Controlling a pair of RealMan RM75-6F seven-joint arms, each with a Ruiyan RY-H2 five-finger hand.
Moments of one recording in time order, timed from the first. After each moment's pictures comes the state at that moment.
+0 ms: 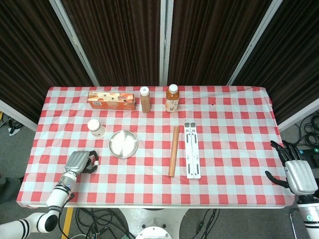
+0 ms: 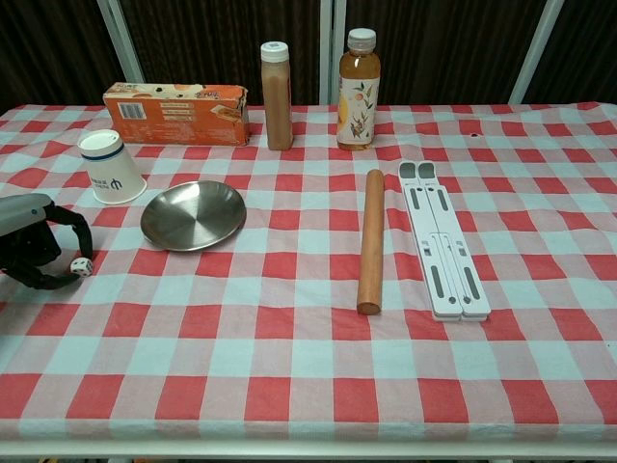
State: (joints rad) left arm -0.45 -1.55 -0.08 -1.33 1.17 0.92 0.09; right arm 0.13 -1.11 0.04 -1.46 -1.57 1.46 0.24
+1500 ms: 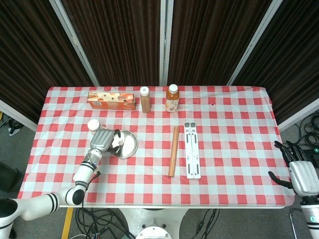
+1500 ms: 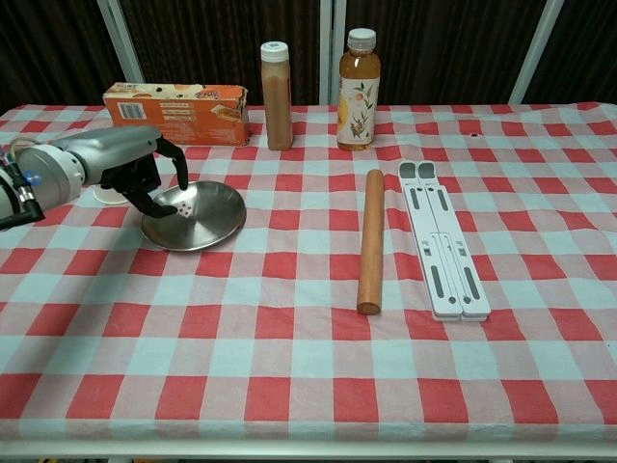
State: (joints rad) left arm -0.72 -1.67 -0.21 -1.26 0.98 0.89 0.32; right arm 0.12 -1.10 0.04 -1.45 -1.56 1.46 0.26
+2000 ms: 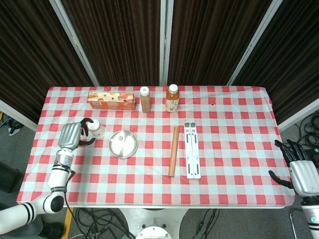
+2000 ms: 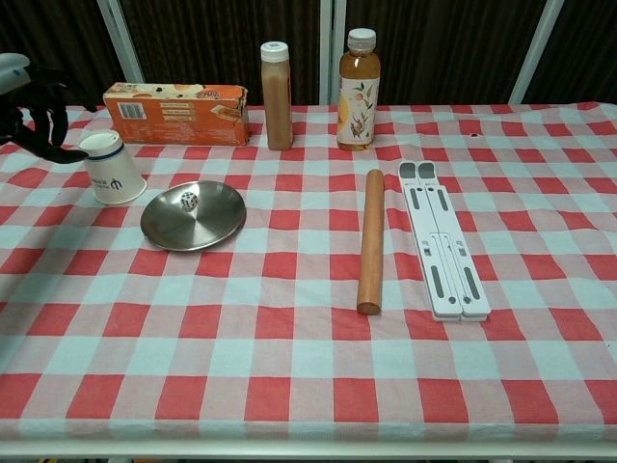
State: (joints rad) left arm -0.56 -1.52 -0.24 -1.35 1.03 1.09 0.06; right arm 0.12 -1.08 0.04 -1.48 -1.58 1.49 0.23
